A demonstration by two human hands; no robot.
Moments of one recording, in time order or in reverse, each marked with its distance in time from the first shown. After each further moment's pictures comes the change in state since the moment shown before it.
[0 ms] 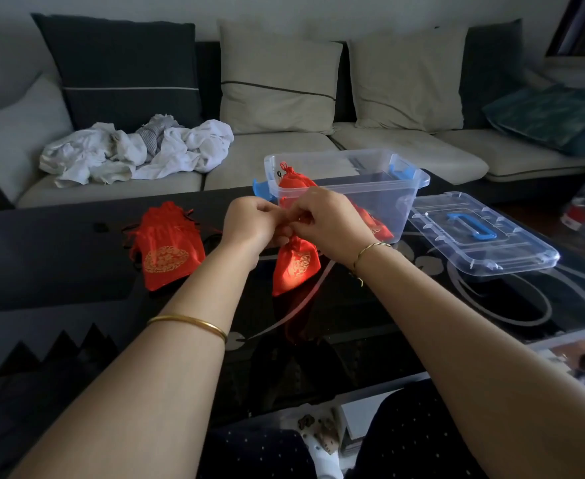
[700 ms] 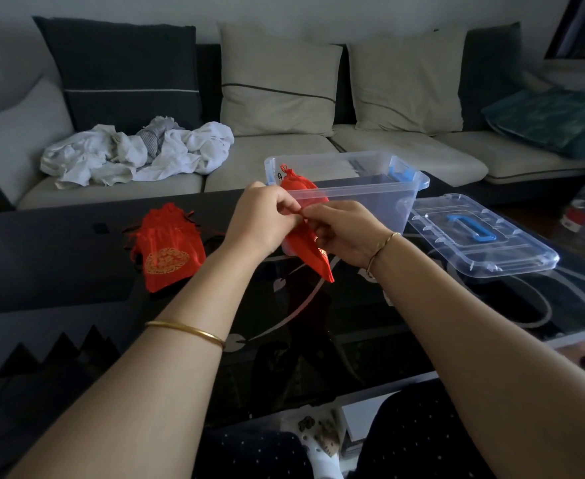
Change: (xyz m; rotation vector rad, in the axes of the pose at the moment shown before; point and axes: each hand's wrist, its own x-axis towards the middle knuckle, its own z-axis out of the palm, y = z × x) left_hand 0.002 0.003 -0.001 0.547 0.048 0.496; right_hand -0.005 -0.001 -0.010 1.138 -0.079 0.687
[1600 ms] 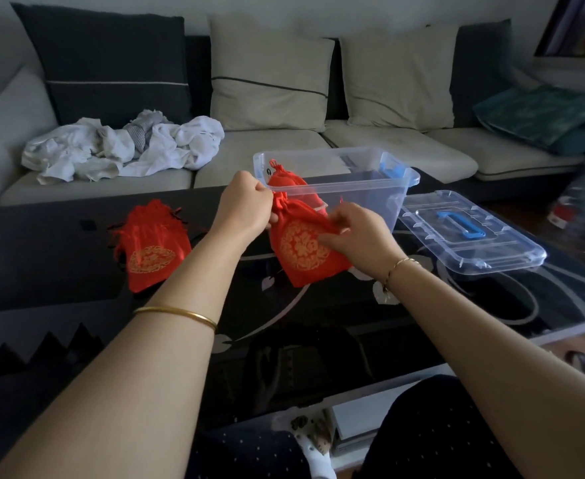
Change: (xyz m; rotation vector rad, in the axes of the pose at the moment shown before) left_hand 0.019 0.002 0.004 -0.221 0.024 -0.269; right_hand -0.006 0.022 -0.041 -0.896 0.188 -0.352
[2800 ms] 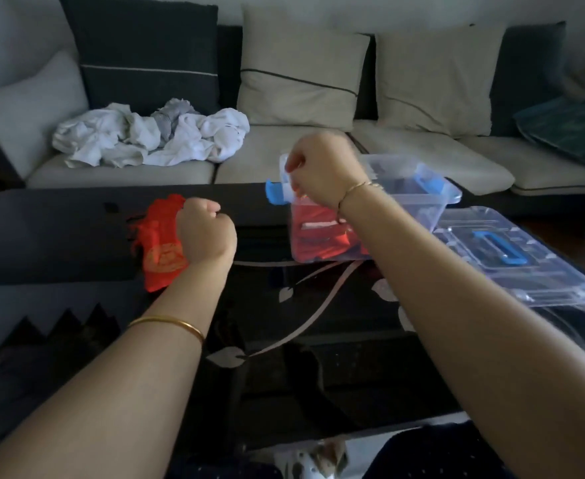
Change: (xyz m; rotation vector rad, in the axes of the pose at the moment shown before) left_hand 0.023 -0.075 -0.021 -0.005 0.491 -0.243; right_hand 0.095 -0.093 0.011 -0.297 -0.038 -0.141
